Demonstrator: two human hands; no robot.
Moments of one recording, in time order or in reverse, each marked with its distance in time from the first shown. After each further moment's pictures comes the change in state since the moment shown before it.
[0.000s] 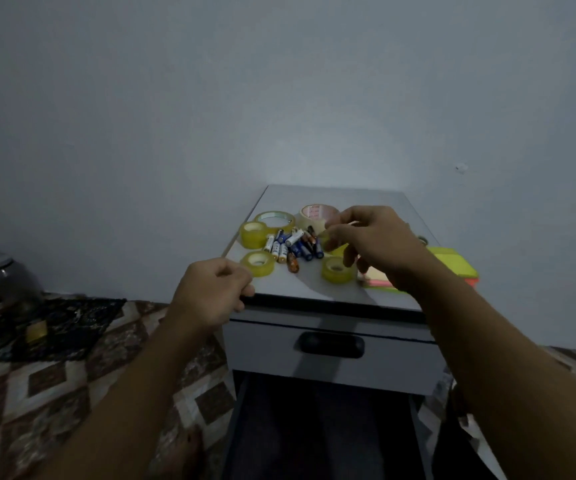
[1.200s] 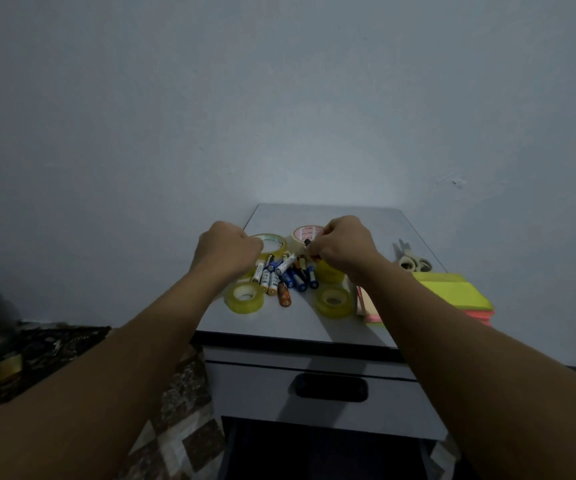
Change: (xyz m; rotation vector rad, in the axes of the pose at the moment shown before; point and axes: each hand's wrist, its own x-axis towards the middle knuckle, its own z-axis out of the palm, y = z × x) left_hand 0.130 0.032 0.041 0.326 0.083 0.101; right_hand 0.106 0.033 0.029 -0.244 0.205 0.132
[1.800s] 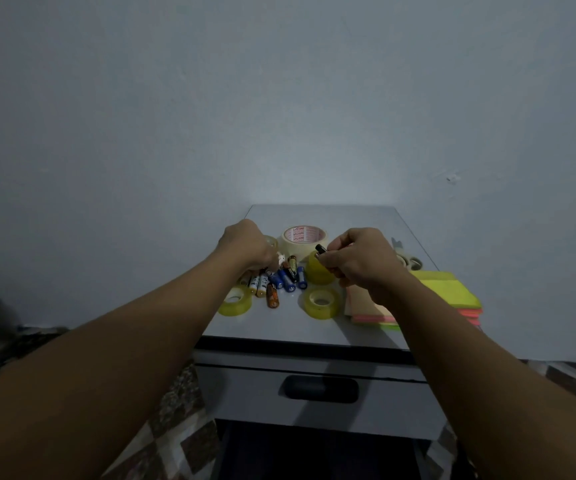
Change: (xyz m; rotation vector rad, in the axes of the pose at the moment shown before) left_hand 0.013 0.043 0.033 0.429 -0.220 -0.063; right_hand -0.026 0.027 -0.035 0.232 -0.047 0.052
